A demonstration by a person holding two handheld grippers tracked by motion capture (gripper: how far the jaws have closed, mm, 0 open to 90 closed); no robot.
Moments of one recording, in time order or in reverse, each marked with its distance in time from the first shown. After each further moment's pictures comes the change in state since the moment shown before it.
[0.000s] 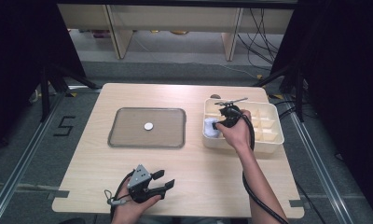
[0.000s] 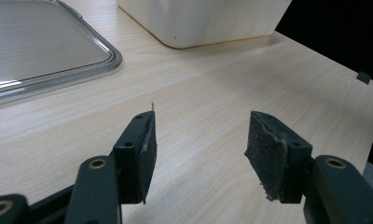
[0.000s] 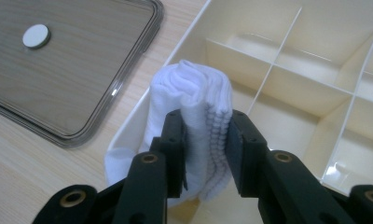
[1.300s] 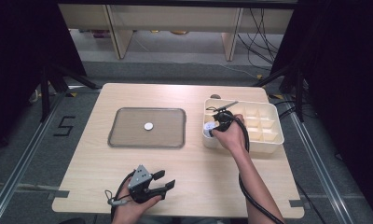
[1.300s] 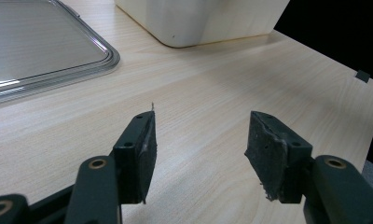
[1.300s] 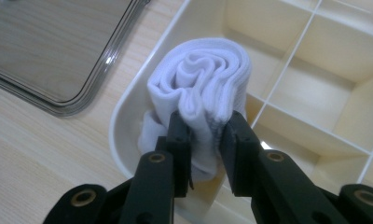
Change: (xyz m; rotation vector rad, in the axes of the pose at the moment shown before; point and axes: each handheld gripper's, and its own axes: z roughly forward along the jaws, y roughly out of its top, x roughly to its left) left arm -0.002 0.000 0.000 0.004 0.003 0.001; right arm 0.016 -0.006 0.017 0.166 -0.074 0.033
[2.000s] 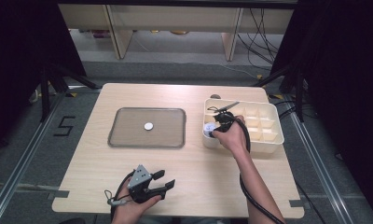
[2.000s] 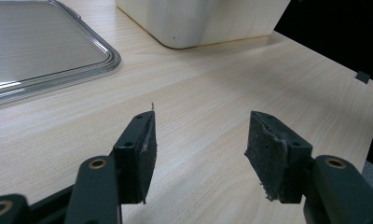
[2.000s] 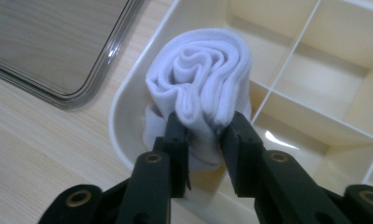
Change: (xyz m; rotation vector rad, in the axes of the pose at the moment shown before) left arm 0.001 0.000 -0.001 -0.001 -0.001 0.005; right arm -0.003 -0.002 0.000 0.024 0.024 0.032
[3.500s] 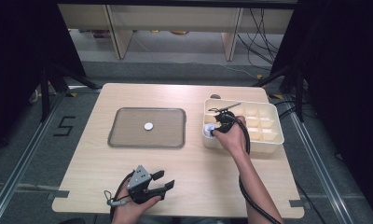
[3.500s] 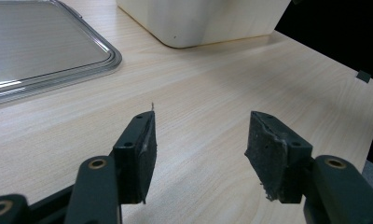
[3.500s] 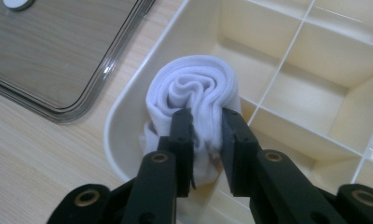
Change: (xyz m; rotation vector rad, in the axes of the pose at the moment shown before) left arm -0.001 -0.001 -0.001 0.001 0.011 -0.005; right arm -0.002 -0.003 -0.001 -0.089 -0.013 -0.046
